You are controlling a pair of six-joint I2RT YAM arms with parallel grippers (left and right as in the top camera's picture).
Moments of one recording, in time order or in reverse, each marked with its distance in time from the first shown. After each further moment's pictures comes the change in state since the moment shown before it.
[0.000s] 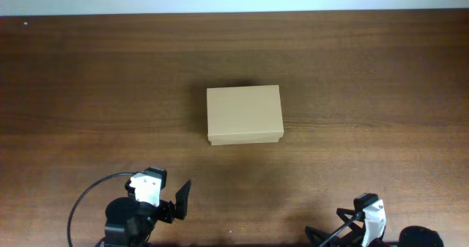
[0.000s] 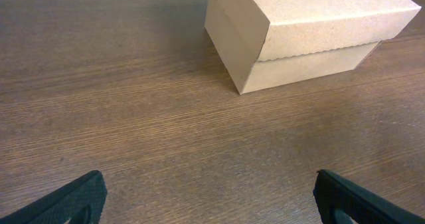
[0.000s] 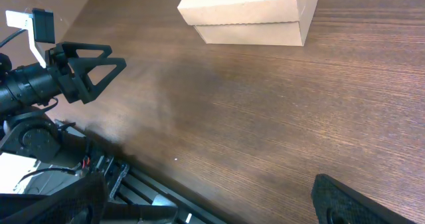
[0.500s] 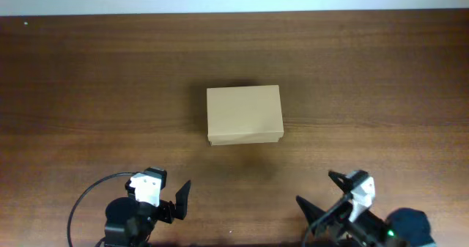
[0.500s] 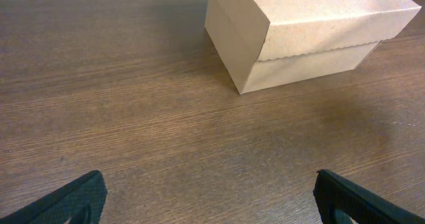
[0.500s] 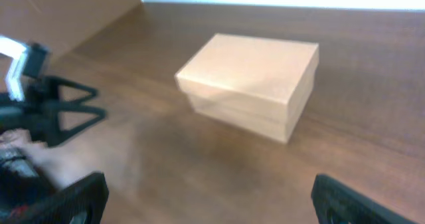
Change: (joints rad) left arm 0.000 -0.001 0.000 -0.001 0.000 0.000; right arm 0.000 -0.017 -0.238 0.481 0.018 -0.164
